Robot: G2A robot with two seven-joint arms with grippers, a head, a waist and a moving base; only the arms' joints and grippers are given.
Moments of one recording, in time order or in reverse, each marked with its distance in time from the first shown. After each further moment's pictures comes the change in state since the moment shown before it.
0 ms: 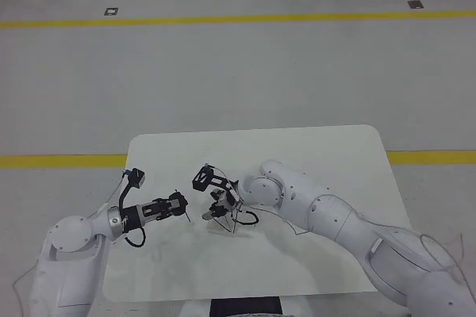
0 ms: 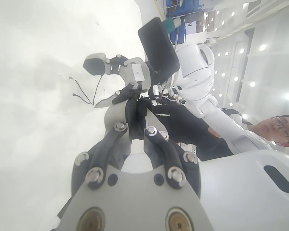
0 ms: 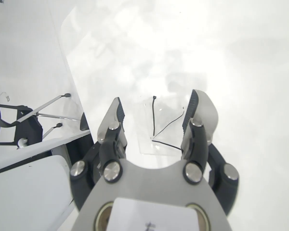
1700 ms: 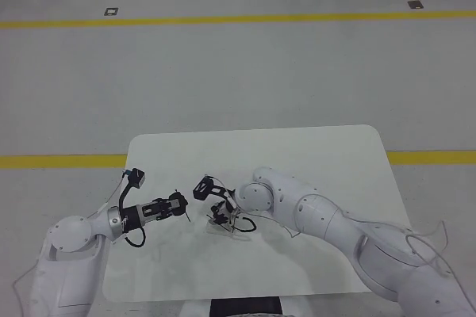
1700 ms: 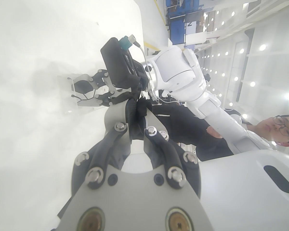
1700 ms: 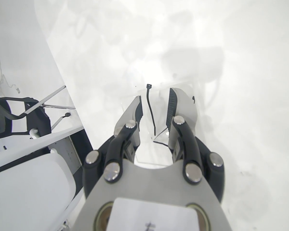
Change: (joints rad) left arm 0.000 0.000 0.000 0.000 0.000 0.000 0.000; right arm 0.045 -0.087 -0.150 0.197 0.089 0.000 -0.032
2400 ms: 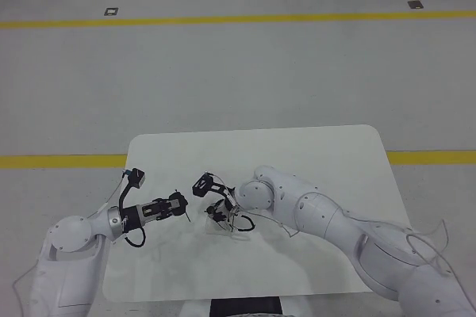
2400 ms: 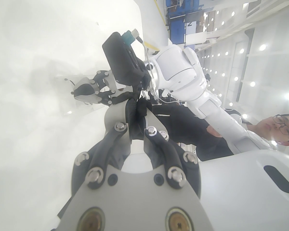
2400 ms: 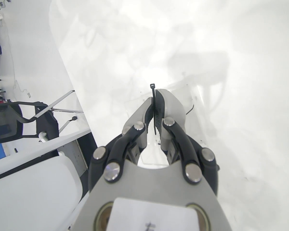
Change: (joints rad) left arm 0.000 0.000 0.000 0.000 0.000 0.000 0.000; right arm 0.007 0.010 0.003 -0.006 0.061 0.000 -0.029
